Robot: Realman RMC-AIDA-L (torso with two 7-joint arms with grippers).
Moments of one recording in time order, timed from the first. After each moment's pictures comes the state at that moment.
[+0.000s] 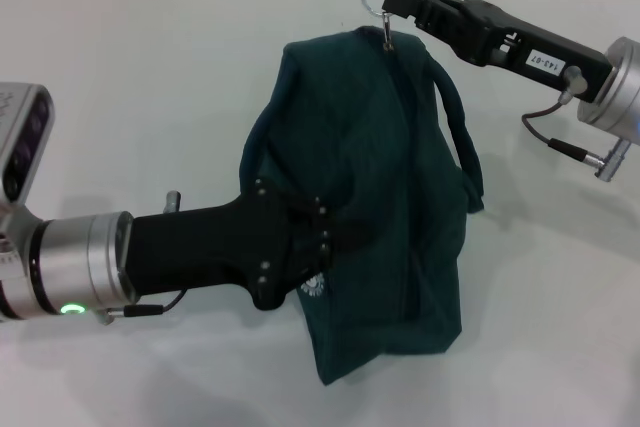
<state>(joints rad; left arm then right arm) -0.46 -2.08 1.06 0.41 1.53 1.79 -1.08 0.71 2.02 -1.34 -0.27 -0.90 -1.51 1.41</state>
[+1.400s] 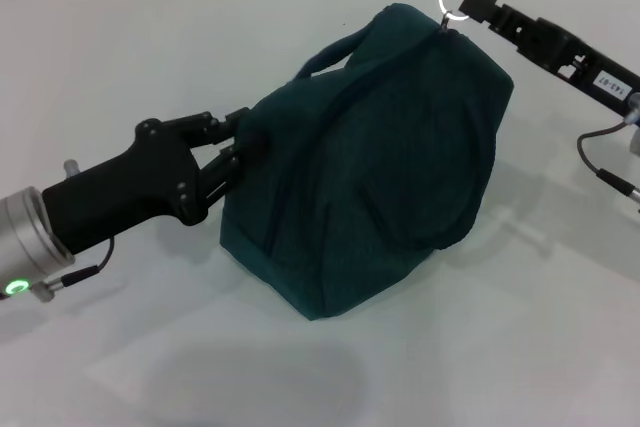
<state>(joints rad) -0.37 -2.08 0.79 0.41 1.53 1.68 -1.00 0.59 2.03 -1.35 -0.26 -0.77 -1.55 1.46</state>
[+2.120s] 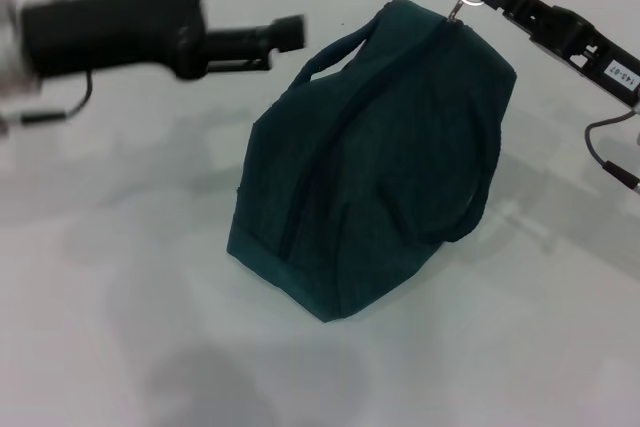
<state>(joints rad) -0.50 -2.08 0.80 1.01 1.66 1.71 -1.61 0.58 2.03 -1.34 -0.24 -0.74 -1.54 1.47</state>
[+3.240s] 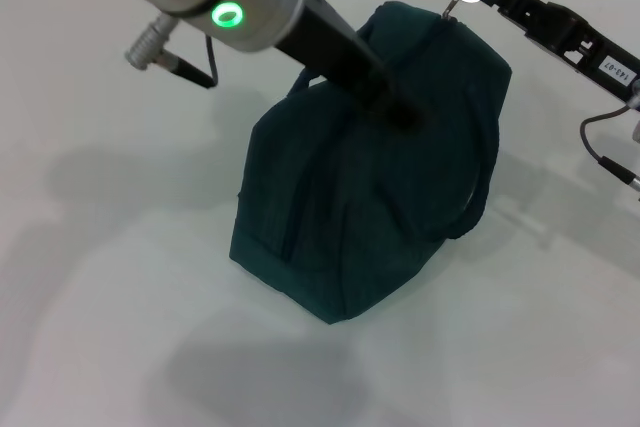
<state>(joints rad) -0.74 -2.09 1.54 1.76 2.45 1.64 -2.84 0.59 2.03 -1.35 -0.25 -0.73 -1.52 1.47</state>
